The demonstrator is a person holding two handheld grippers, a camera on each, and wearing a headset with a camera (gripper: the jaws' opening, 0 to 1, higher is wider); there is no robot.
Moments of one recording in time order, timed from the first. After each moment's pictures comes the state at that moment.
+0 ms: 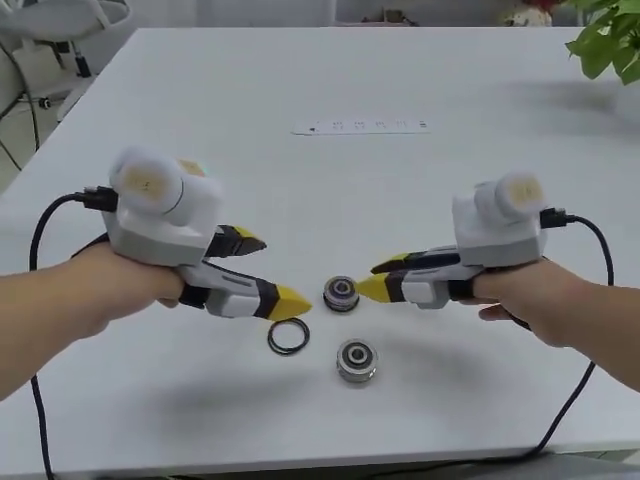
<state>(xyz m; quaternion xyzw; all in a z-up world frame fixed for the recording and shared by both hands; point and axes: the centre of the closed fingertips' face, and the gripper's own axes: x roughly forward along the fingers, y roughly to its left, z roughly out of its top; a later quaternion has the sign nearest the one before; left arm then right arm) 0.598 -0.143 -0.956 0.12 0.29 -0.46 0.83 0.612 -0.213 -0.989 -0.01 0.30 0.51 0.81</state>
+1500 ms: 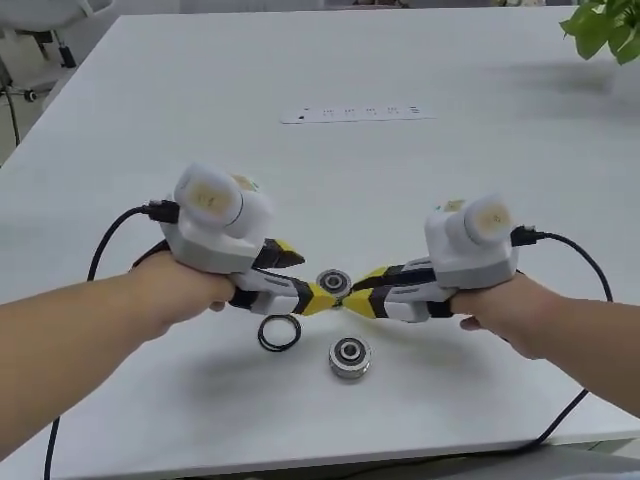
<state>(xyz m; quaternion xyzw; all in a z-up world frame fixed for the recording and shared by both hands) 0.613 -0.186 -0.991 0.13 0.30 -0.48 0.82 0.608 -0.204 -1.019 -0.06 0.29 0.53 0.80</state>
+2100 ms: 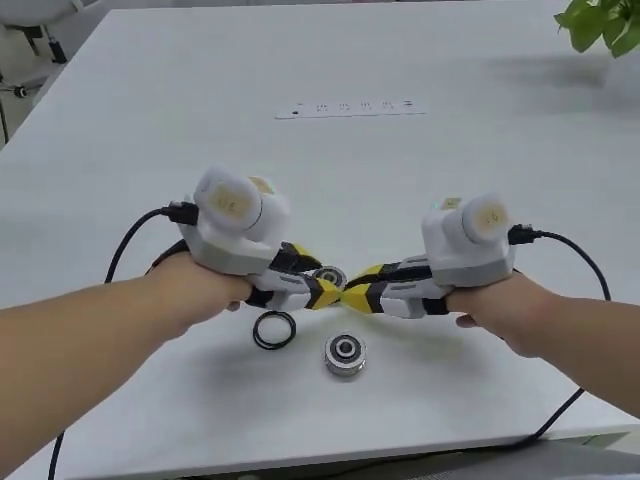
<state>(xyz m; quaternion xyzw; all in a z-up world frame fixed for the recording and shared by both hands) 0.619 -0.201 -1.001 0.14 0.29 -0.48 0.81 0.611 -0.207 -1.021 -0.05 0.29 0.52 0.80</state>
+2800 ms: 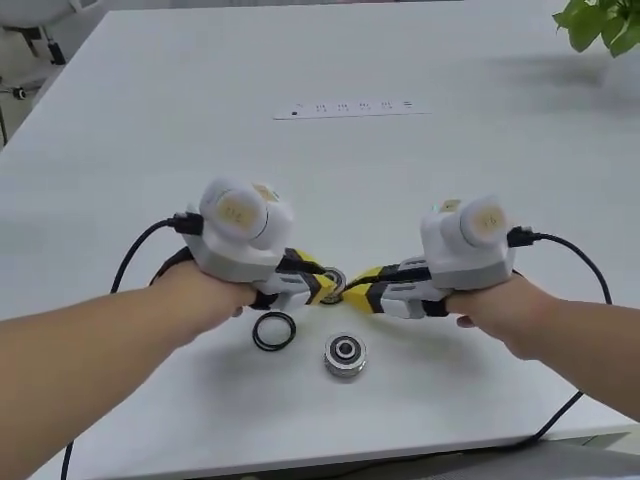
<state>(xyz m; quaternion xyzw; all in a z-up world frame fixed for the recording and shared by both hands) 0.620 -0.201 -1.002 0.15 0.28 -0.46 0.83 0.613 -0.209 -1.023 -0.06 0.29 0.52 0.81</state>
